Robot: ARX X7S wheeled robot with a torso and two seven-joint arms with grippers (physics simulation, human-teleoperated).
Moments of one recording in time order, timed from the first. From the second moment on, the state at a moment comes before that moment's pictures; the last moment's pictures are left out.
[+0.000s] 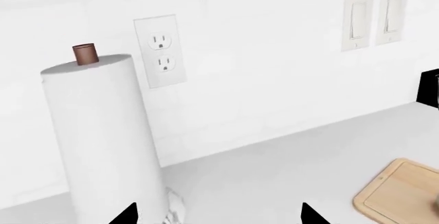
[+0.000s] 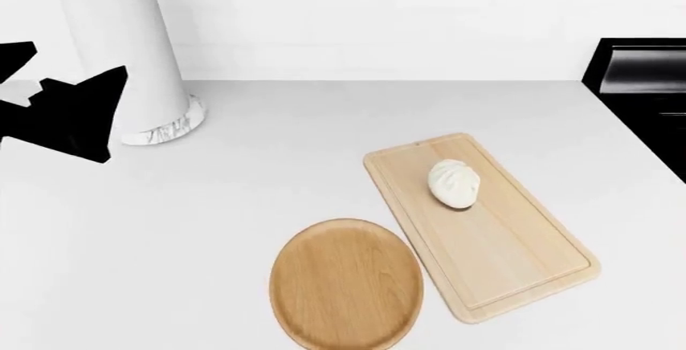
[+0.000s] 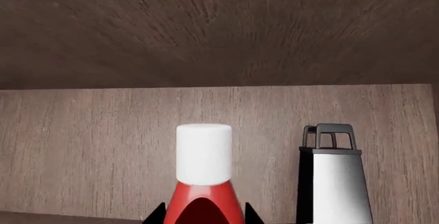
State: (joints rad) left arm -0.93 -1.07 -0.04 0.44 -1.53 -1.12 -0.33; right arm 2.35 0.06 0.01 1.11 0.04 0.74 -0.15
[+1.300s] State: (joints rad) left arm -0.60 -1.13 -0.27 0.58 -1.49 -1.05 -0.43; right arm 1.75 0.16 0.24 -0.17 1.78 1.47 0.93
